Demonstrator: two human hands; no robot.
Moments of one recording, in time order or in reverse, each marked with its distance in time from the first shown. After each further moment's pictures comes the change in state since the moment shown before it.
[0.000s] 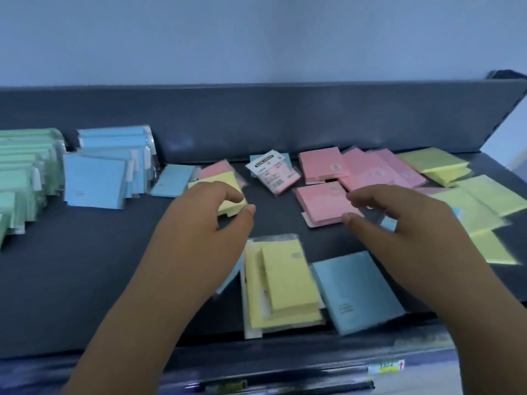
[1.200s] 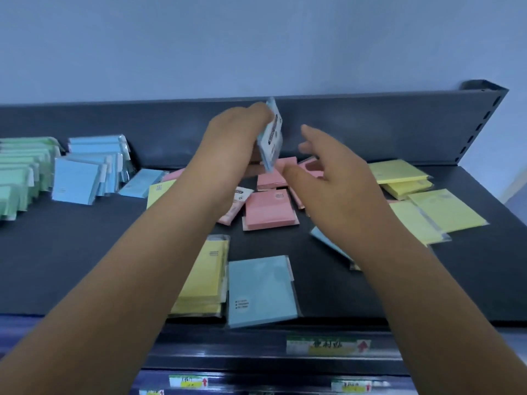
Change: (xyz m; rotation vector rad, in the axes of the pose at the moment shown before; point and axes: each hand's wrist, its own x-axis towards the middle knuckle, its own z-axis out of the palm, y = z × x) left_hand 0.067 0.151 0.065 -0.699 0.040 -0.244; right_hand 0.053 0.027 -0.038 0.335 -0.053 -0.172
